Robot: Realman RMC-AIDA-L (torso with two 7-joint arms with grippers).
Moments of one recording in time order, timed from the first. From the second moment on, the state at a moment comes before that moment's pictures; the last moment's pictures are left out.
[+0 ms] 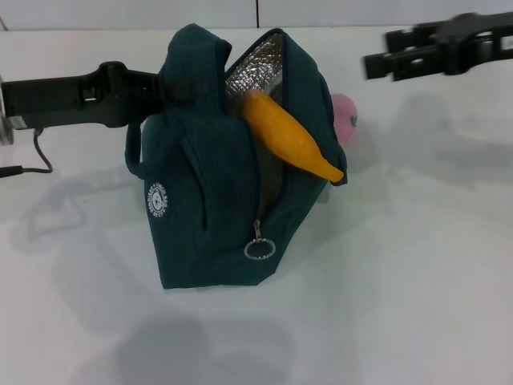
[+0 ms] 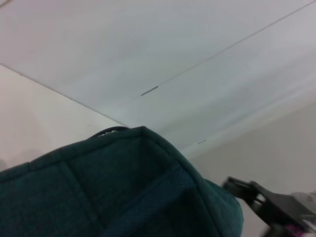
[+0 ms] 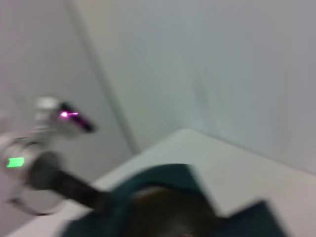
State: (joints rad) left arm -0.60 -1.94 0.69 0.60 1.83 1.73 -2.32; right arm 0.66 1.96 -0.97 -1.12 -1.85 -1.57 2.14
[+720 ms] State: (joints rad) left arm -0.60 -1.94 0.69 0.60 1.83 1.72 -2.31; right arm 0.62 2.02 -1.10 -0.90 -1.95 -1.03 1.86
